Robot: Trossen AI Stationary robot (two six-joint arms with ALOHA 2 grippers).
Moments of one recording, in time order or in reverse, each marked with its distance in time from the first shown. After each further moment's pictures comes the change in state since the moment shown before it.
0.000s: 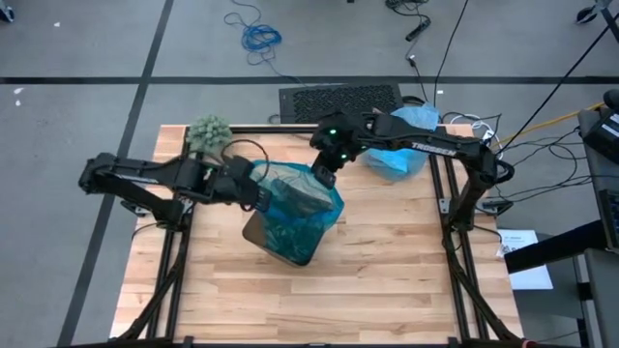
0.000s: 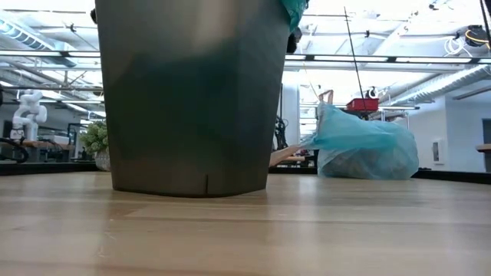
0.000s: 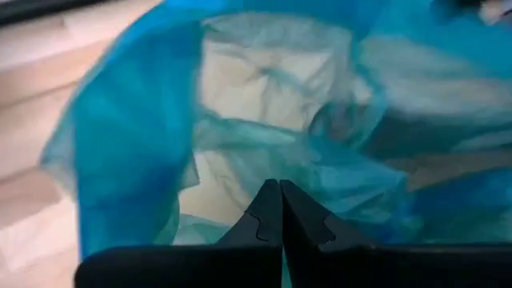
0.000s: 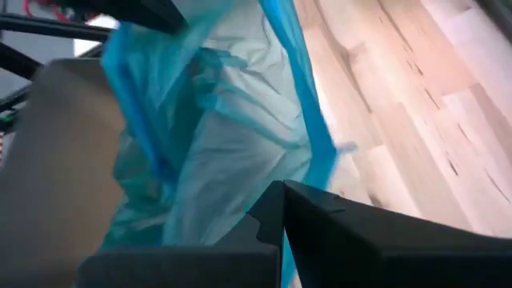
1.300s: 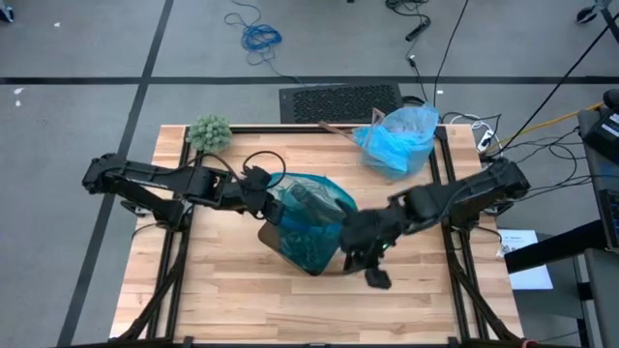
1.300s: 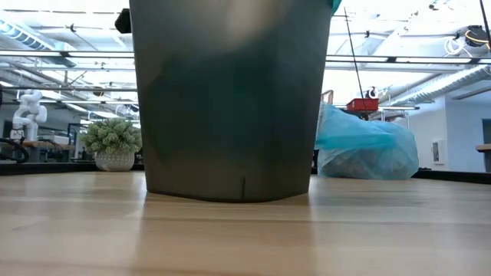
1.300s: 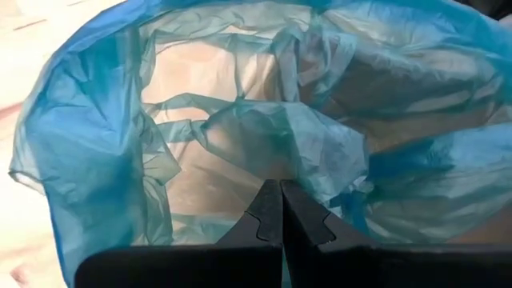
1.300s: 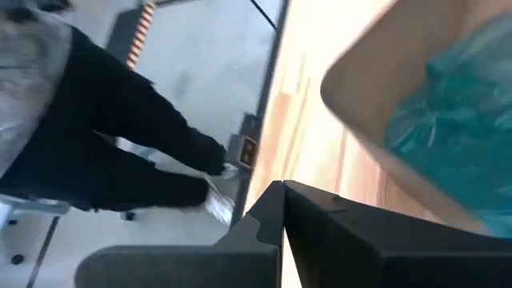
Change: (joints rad) left arm -0.028 0.042 -0.073 0.301 0.151 0.071; right arm 0.590 -0.211 -0.185 0.040 -0.038 0.143
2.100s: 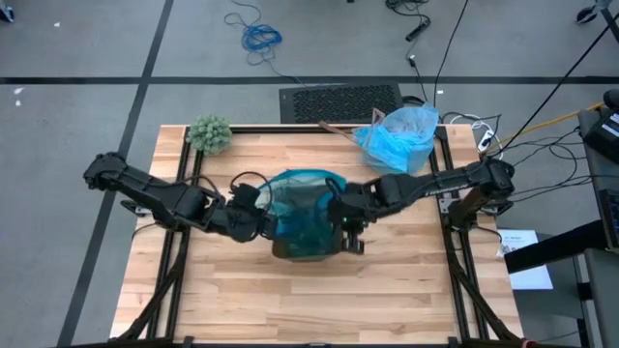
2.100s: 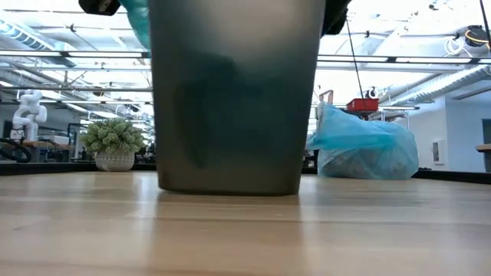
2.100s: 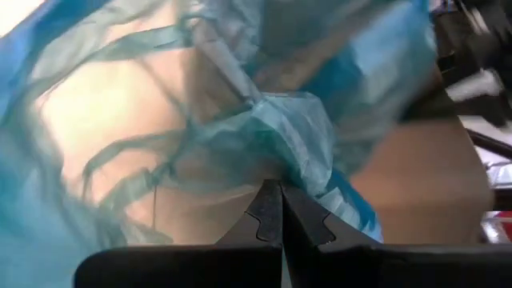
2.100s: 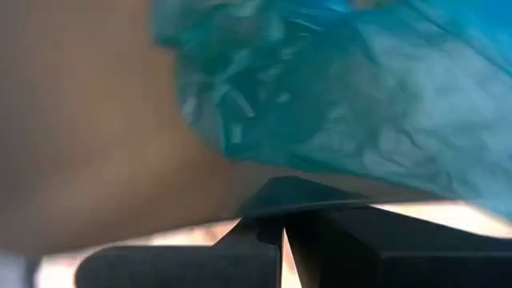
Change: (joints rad) left arm -0.217 0.000 0.000 -0.039 -0.195 -0.326; right arm -0.149 0.131 -0.004 -0.253 0.336 -0.060
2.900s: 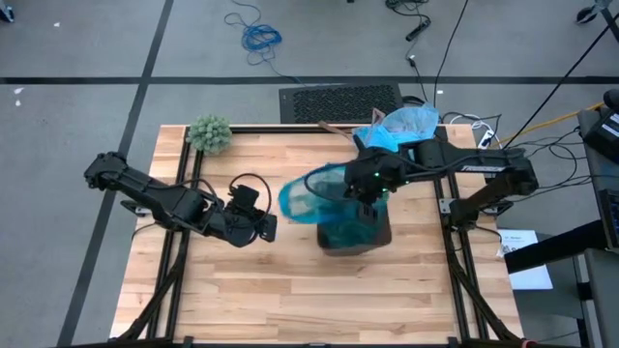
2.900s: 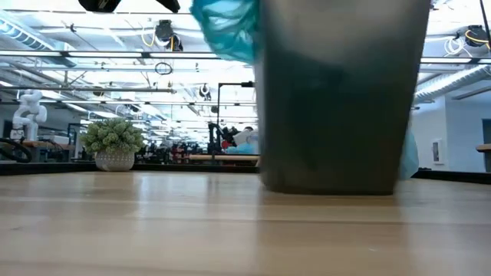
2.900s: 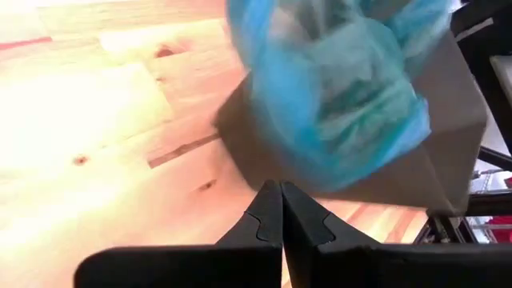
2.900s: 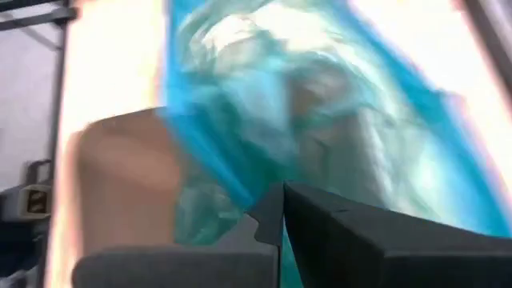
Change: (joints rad) left arm -0.038 0.000 0.000 0.011 -0.061 -0.024; right arm -0.152 -0.232 0.011 0.049 -0.009 -0.108
